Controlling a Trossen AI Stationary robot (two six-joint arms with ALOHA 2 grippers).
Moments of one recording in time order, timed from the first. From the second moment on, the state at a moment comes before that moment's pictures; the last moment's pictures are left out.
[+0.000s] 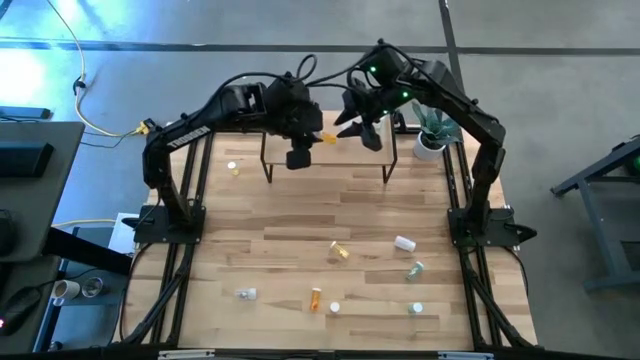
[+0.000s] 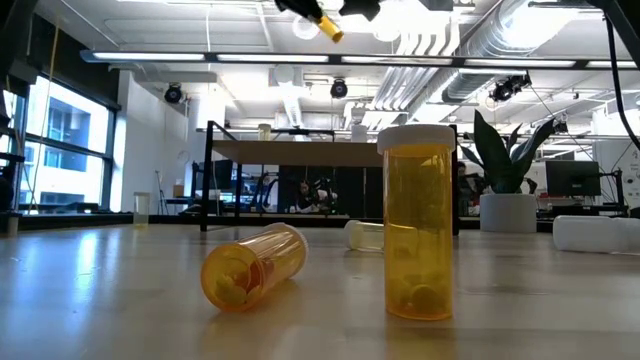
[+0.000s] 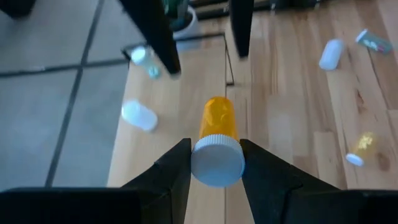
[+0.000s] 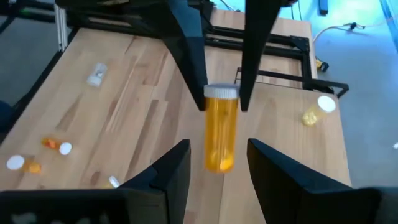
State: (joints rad) left arm 0.40 1.77 2.15 -1.15 -0.05 0.37; right arm -0.46 1.87 2.36 -1.29 -0.47 -0.50
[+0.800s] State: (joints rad) left arm 0.37 1.77 2.15 -1.00 -0.13 0.37; right arm -0.41 1.86 2.35 -1.32 -0.23 -0.53
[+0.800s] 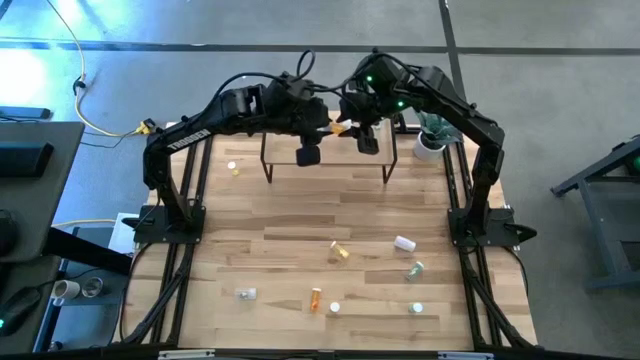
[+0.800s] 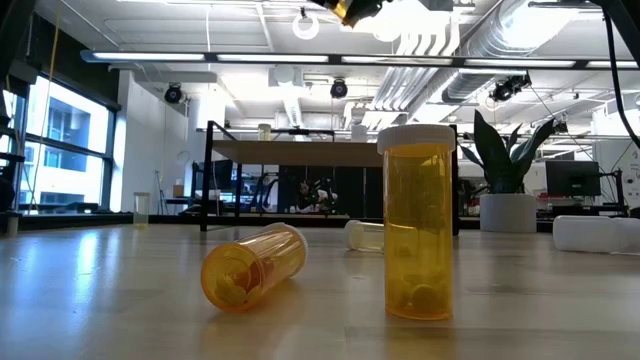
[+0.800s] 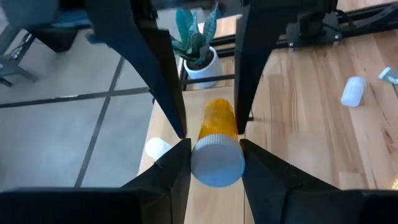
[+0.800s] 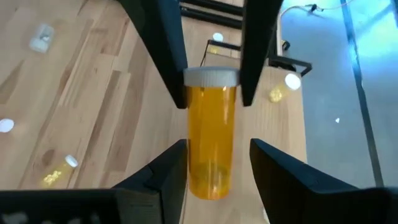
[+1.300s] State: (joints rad) left arm 0.37 1.77 2.15 -0.99 -0.14 0.37; right arm -0.41 1.86 2.35 -1.33 -0.23 -0.50
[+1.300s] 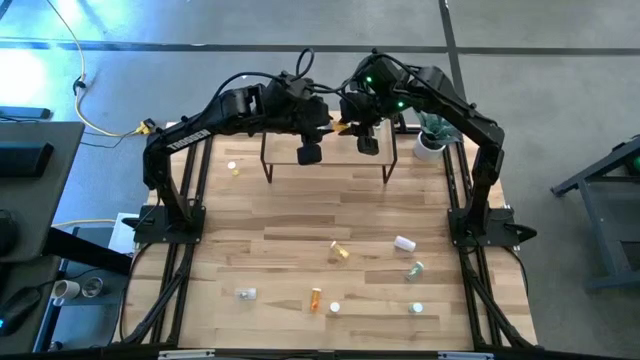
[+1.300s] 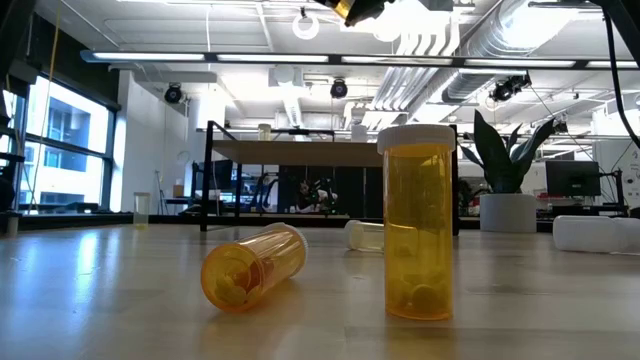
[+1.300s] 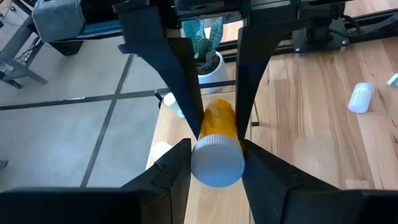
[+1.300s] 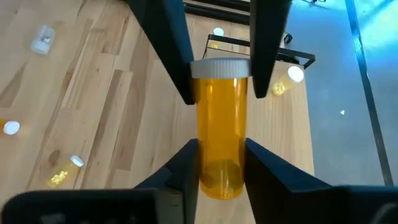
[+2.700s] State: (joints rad) left arm 0.65 1.59 2.15 -0.99 0.12 0.24; right arm -0.41 1.86 2.35 -0.97 -0.23 -0.21
